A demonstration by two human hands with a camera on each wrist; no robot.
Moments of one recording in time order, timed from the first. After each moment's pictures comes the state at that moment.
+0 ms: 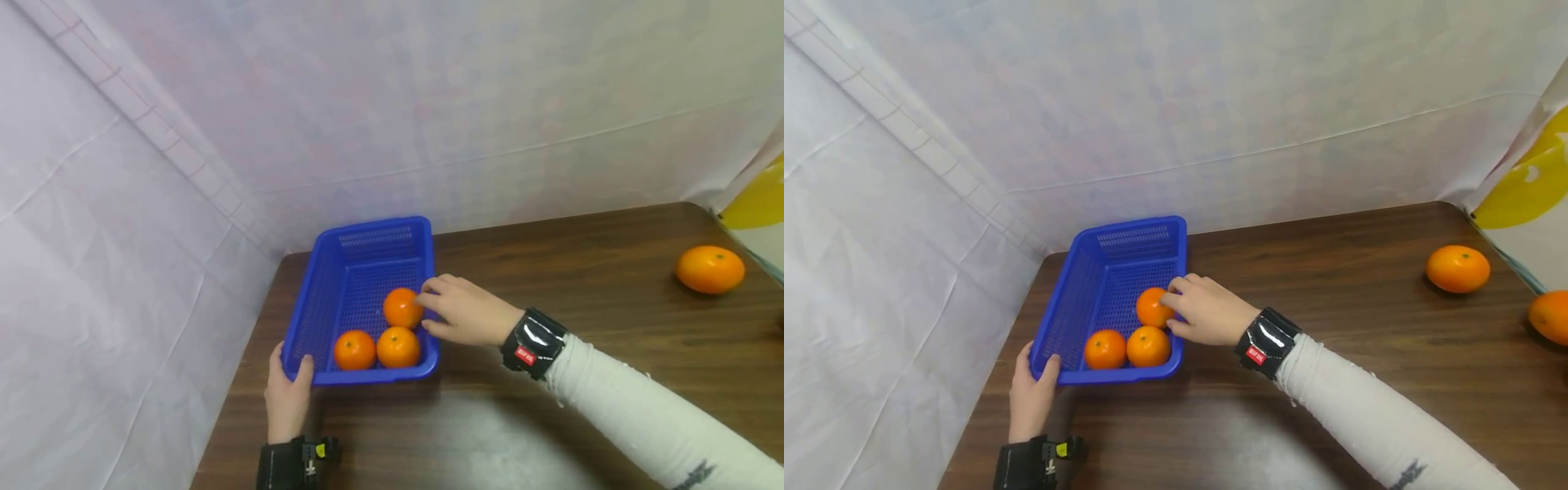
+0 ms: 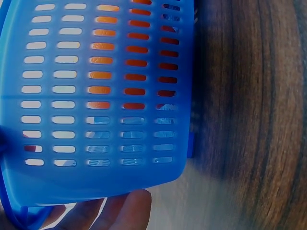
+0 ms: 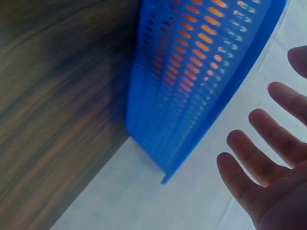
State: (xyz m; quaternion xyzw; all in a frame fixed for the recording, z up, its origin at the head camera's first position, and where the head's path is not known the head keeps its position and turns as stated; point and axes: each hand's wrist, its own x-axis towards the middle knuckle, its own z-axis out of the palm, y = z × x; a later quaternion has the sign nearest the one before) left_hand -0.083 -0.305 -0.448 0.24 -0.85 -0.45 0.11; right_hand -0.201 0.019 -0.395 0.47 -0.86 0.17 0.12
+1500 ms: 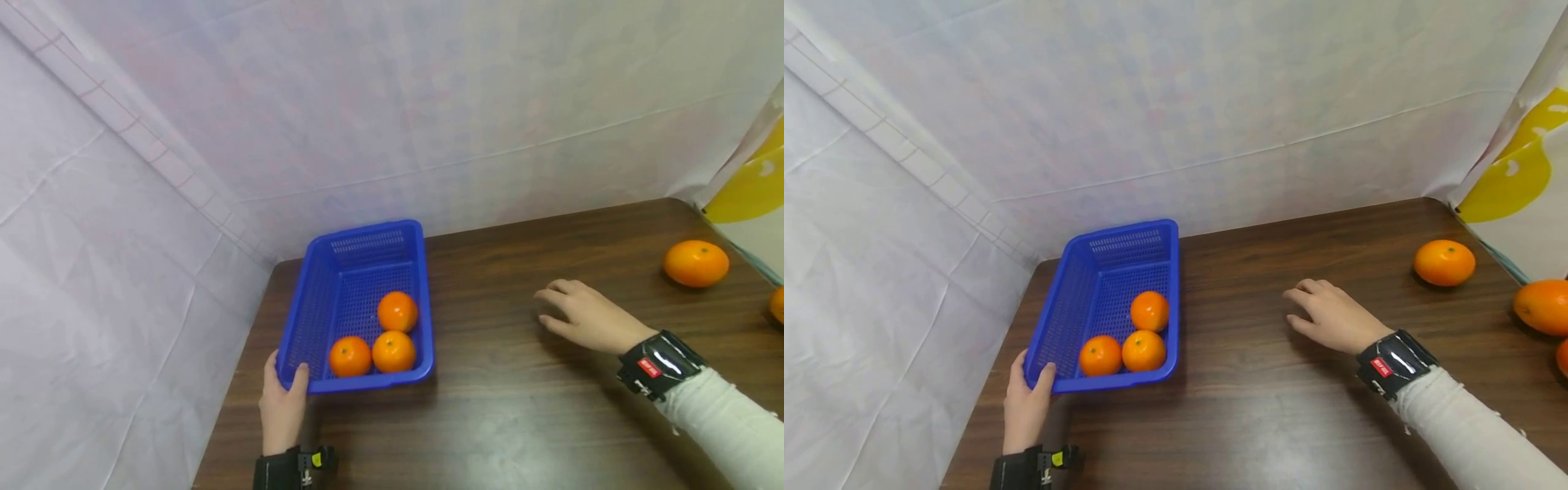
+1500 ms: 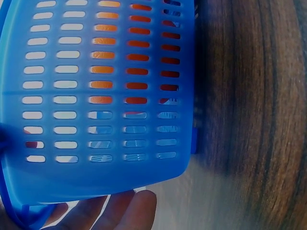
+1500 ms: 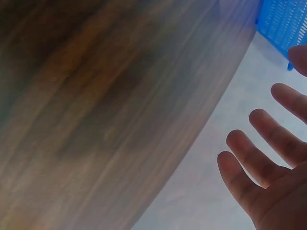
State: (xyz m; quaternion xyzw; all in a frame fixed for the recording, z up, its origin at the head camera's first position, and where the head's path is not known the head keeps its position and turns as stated) left_hand -0.083 -0.314 -0.446 0.25 -0.86 -0.44 0.09; right_hand -0.205 0.183 -0.469 0.30 -0.93 0.19 0.10
